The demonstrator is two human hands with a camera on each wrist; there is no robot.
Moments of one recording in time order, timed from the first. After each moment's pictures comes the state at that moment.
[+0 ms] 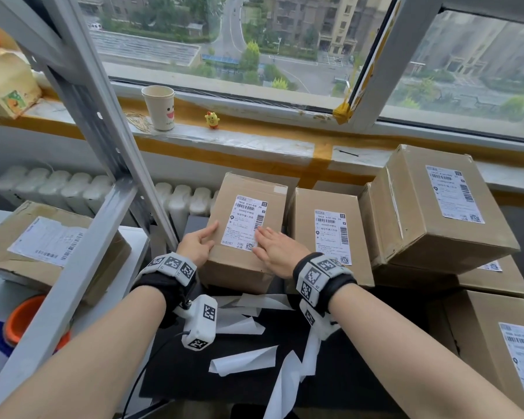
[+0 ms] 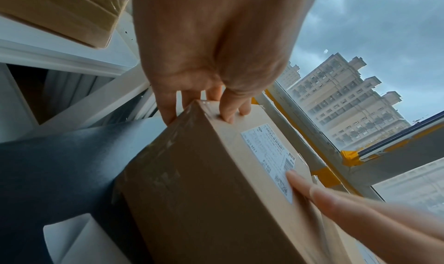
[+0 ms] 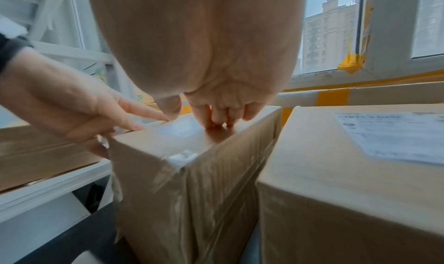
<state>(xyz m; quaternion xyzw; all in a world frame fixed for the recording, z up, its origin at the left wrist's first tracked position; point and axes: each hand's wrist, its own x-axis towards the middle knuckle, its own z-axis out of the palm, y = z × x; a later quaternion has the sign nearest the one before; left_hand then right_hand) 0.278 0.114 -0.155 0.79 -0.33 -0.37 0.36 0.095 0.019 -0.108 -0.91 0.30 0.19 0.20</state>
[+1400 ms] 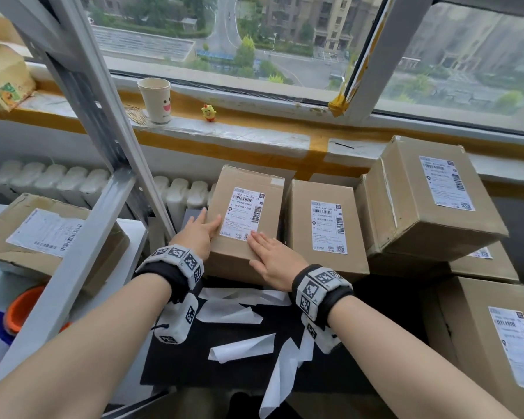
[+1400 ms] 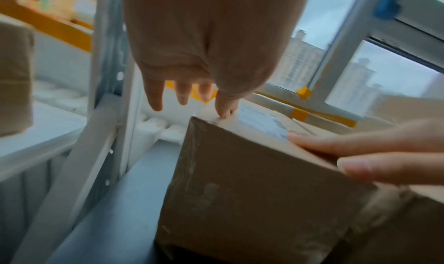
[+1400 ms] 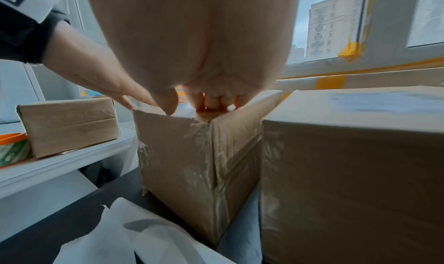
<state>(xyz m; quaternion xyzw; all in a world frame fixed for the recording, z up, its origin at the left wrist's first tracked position) 0.268 0.113 -0.131 0.82 -0.51 -0.27 0.04 0.077 0.051 -0.125 -0.93 0.28 0.15 0.20</state>
